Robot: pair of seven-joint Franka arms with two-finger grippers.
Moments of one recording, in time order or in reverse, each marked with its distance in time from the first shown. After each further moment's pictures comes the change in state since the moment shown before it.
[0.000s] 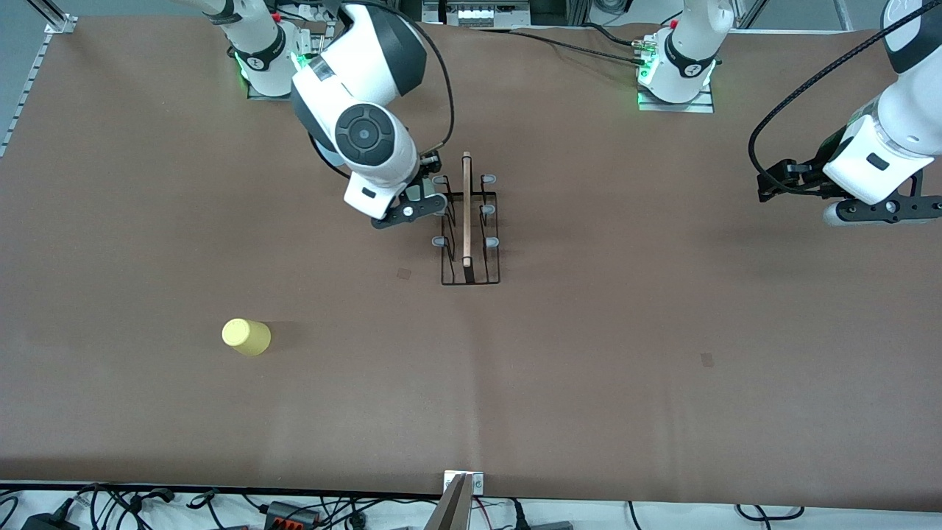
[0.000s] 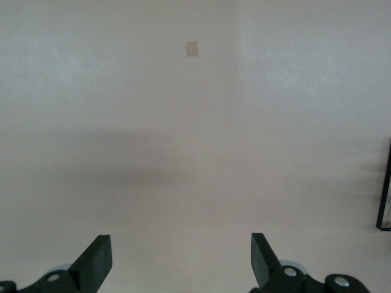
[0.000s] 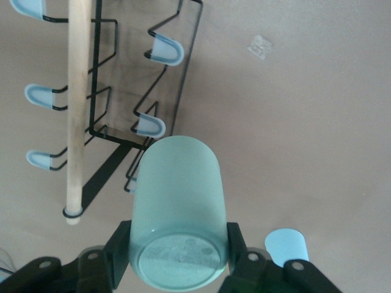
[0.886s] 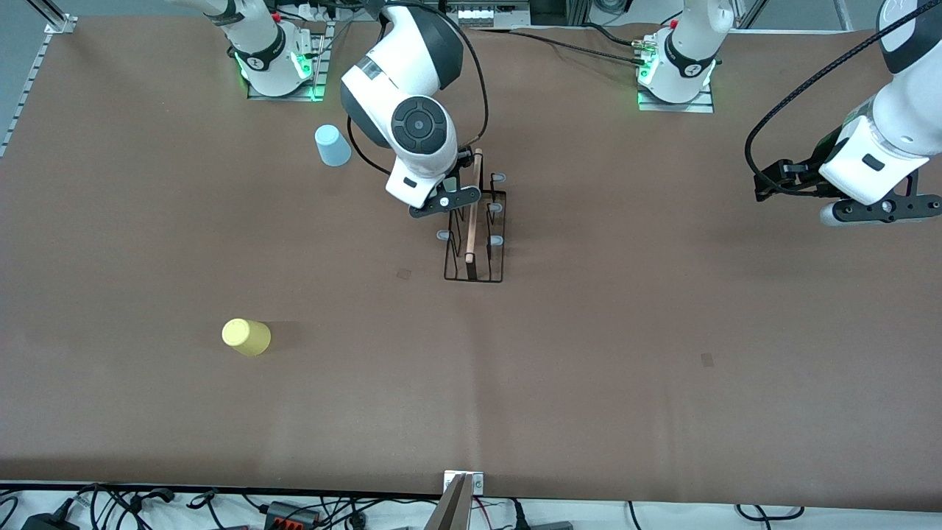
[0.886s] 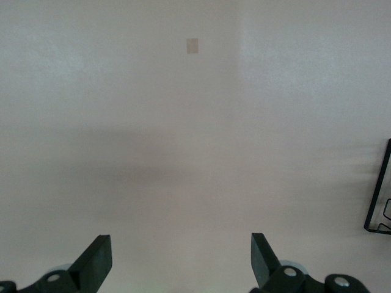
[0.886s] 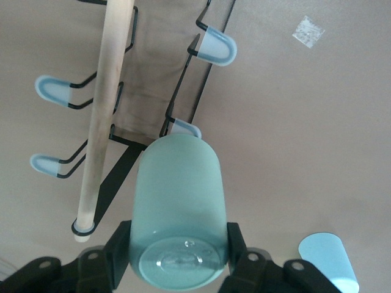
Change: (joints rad) left arm 0.002 0.000 -0.008 -0.002 0.000 -0.006 -0.024; right arm 0.090 0.050 -0.003 0.012 0.001 0.044 0.099
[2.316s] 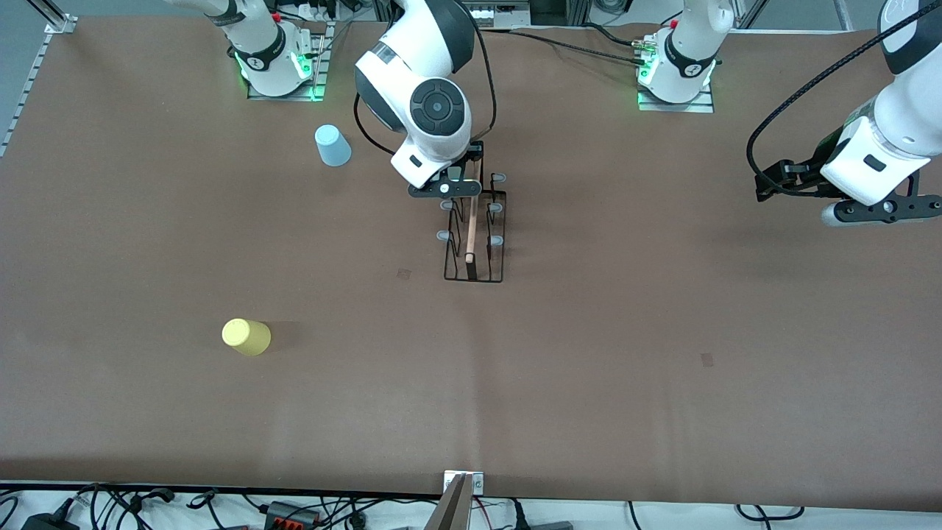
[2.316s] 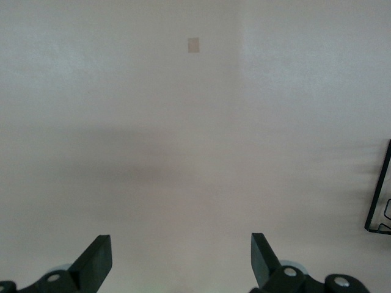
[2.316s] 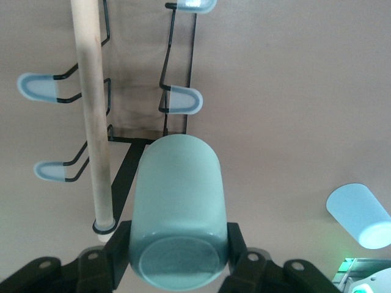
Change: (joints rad) left arm 0.003 0.000 0.000 -0.002 0.000 0.000 0.000; right arm 0.045 -0.012 0.001 -0.018 0.008 -0.006 0.286
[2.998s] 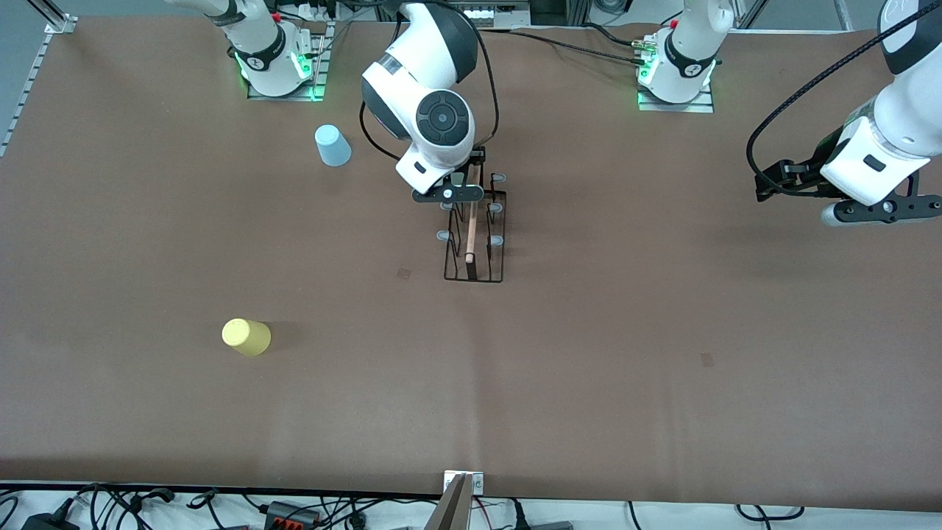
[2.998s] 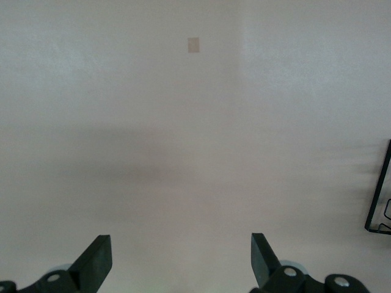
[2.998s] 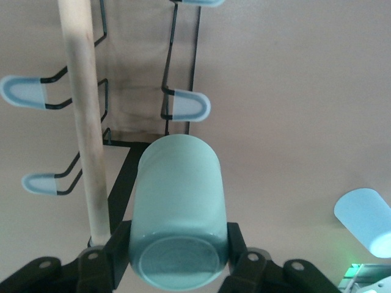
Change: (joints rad) left arm 0.000 0.000 0.000 0.000 0.000 0.000 0.000; right arm 0.007 0.035 0.000 -0.006 0.000 0.036 0.000
